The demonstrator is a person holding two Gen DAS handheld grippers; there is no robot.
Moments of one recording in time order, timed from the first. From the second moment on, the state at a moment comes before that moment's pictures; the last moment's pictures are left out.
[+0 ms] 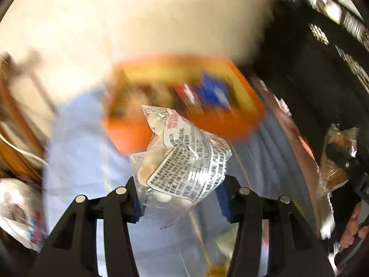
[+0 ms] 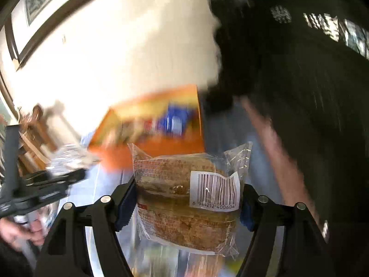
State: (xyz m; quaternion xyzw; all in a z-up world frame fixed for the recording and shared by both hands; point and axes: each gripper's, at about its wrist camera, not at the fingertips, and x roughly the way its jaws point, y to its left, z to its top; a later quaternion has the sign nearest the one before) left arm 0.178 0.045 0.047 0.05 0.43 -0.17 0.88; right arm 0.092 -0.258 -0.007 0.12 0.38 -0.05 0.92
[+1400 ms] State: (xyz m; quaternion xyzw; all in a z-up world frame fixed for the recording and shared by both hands) left arm 0.032 -0.031 -0.147 0.11 0.57 -0.22 0.79; right arm 0.049 -0.233 -0.215 0.08 0.60 -0.09 0.79
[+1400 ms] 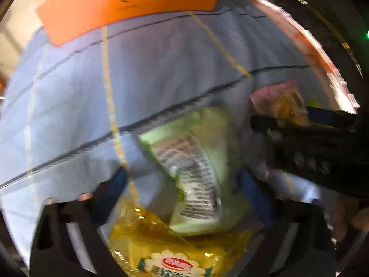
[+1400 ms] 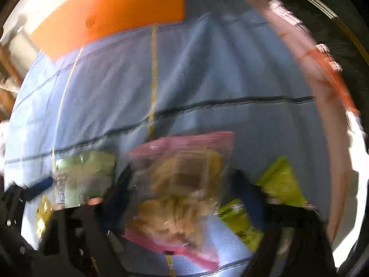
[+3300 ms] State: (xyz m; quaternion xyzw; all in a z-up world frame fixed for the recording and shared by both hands) left arm 0.085 0.033 -0.095 0.11 0.51 -0.28 0.80; right arm 0.029 -0.271 -0.076 0.17 0.48 -0.10 0.85
